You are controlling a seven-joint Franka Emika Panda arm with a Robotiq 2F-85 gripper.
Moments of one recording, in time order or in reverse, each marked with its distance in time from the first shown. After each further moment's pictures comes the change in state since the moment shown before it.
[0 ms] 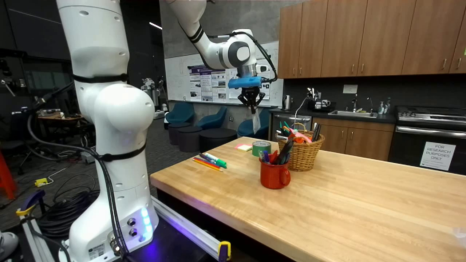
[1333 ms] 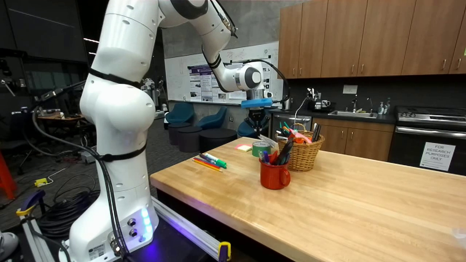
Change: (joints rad) arm -0.001 0.384 0.024 0.290 -0.152 -0.149 -0.064
